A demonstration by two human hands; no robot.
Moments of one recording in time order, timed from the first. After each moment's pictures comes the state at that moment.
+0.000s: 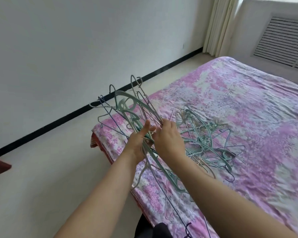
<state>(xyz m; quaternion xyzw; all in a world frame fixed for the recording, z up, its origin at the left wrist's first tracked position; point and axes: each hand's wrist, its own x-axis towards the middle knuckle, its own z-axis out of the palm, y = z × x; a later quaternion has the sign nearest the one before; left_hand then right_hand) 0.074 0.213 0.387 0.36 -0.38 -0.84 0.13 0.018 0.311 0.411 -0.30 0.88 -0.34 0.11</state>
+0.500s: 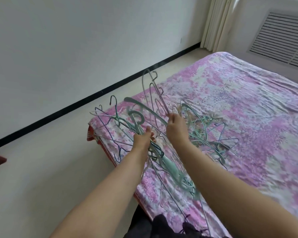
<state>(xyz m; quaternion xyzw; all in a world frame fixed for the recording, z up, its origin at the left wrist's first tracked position) 0.068 0.246 0.348 0.56 -0.49 -0.66 0.11 -0.010 0.326 0.387 -0.17 0.85 -0.47 0.14</state>
